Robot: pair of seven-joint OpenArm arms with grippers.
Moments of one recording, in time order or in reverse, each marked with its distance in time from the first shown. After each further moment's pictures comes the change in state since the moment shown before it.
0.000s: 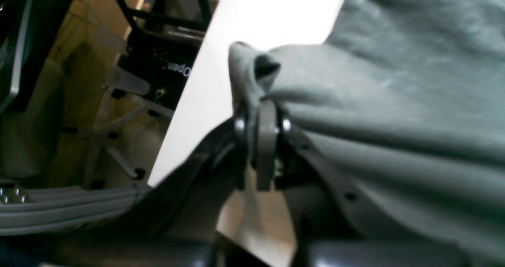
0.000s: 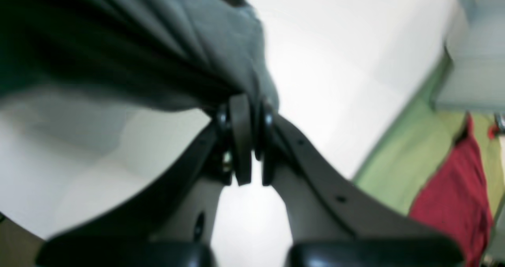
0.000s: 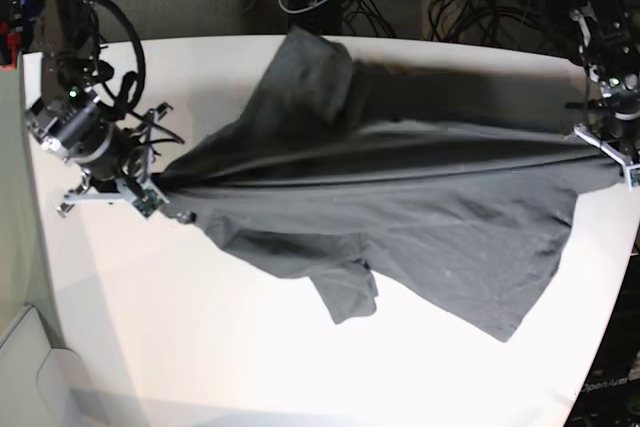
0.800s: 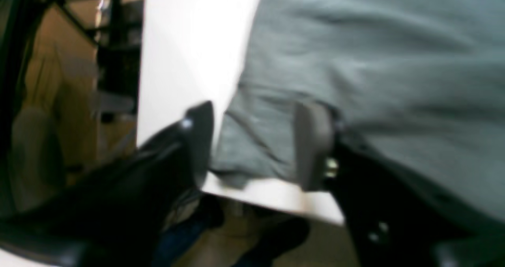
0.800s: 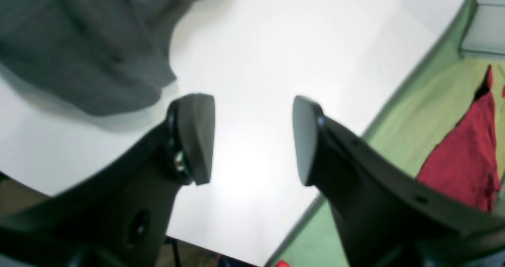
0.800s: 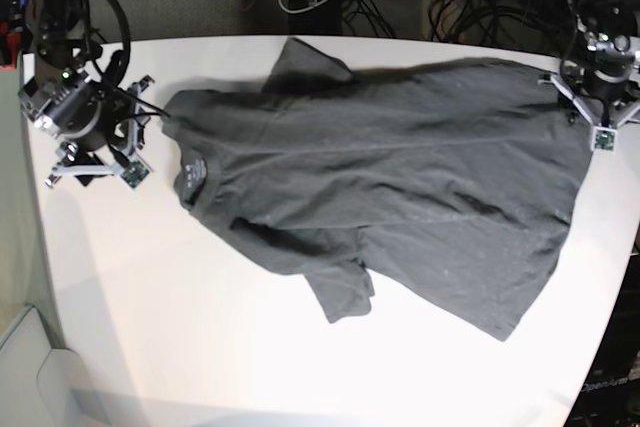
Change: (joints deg) left arm 10.3 2.0 0.0 7.6 0.8 -16.3 -0.4; right arm -5.0 2.4 1.3 -0.5 -1.1 0.0 -0.9
